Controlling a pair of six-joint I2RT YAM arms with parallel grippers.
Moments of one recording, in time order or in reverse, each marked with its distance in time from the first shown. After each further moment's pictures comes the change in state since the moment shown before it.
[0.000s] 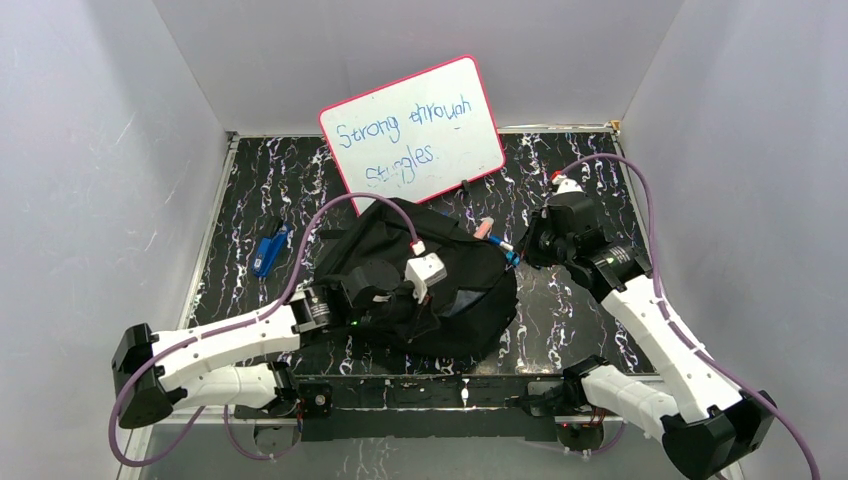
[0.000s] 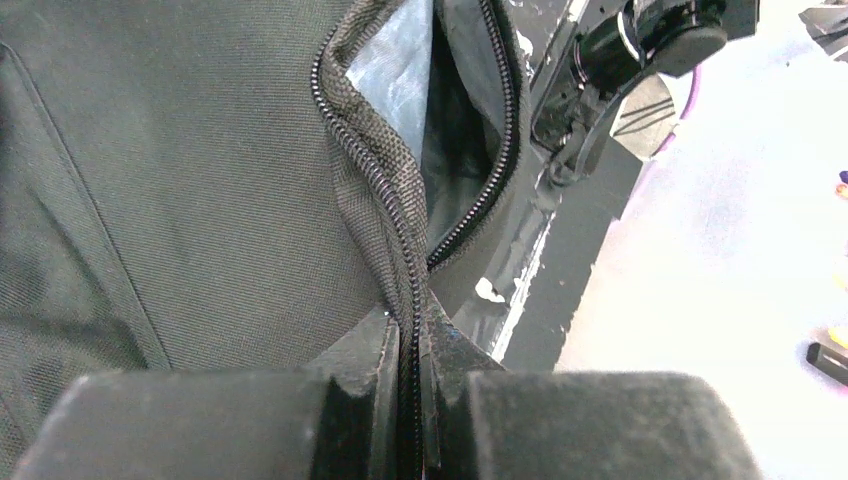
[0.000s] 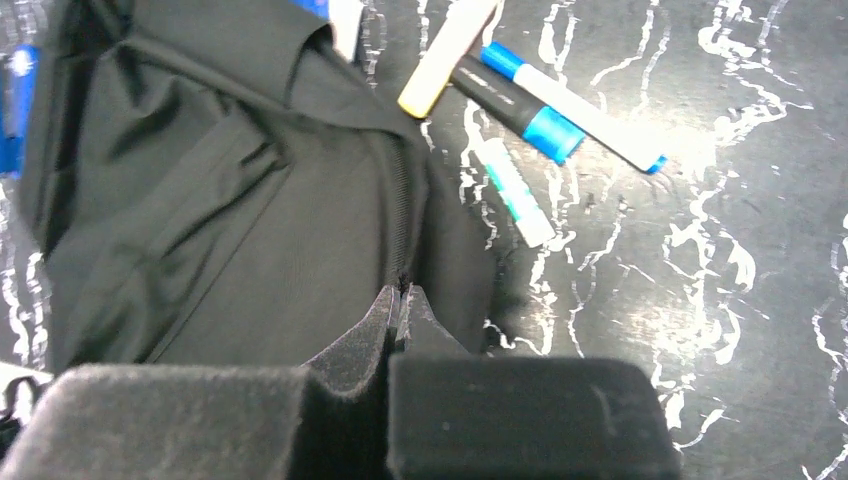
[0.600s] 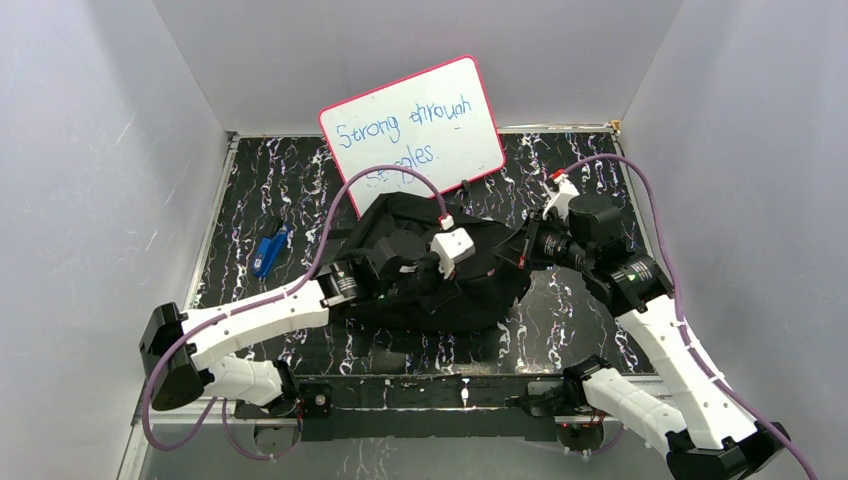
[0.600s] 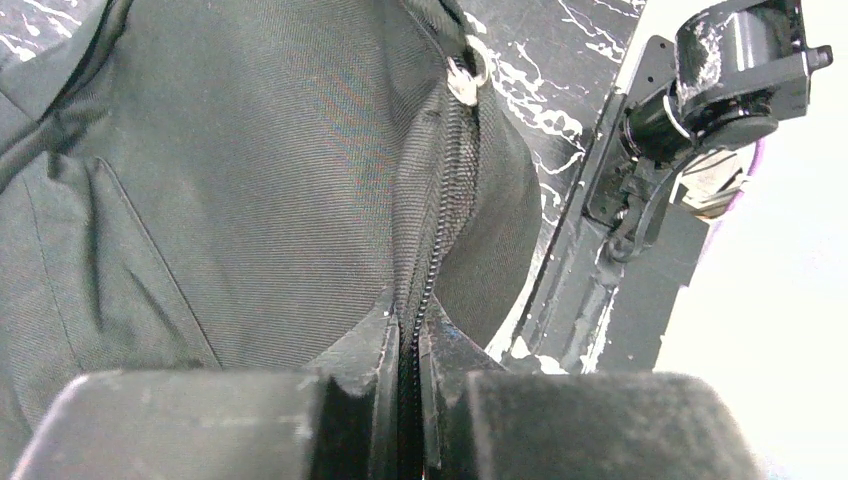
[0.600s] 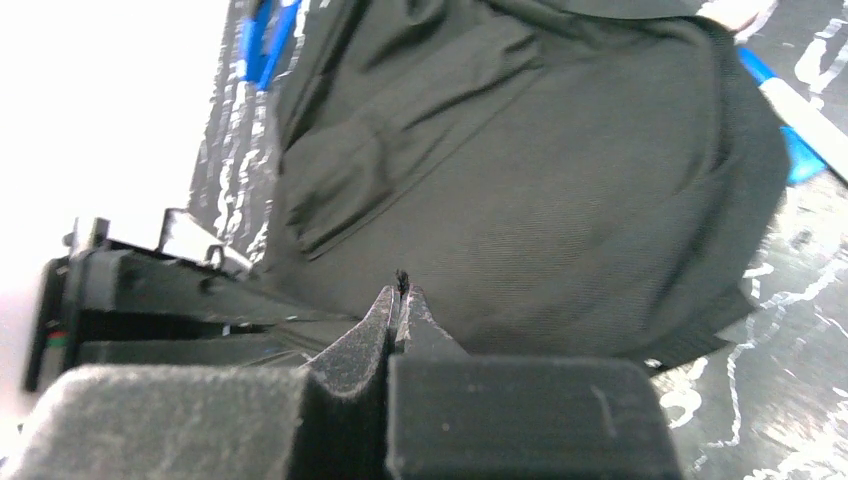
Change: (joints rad) left arm 0.039 0.195 0.225 0.005 -0.033 0.181; right arm -0.011 -0.098 0.014 0.074 -0.370 0.027
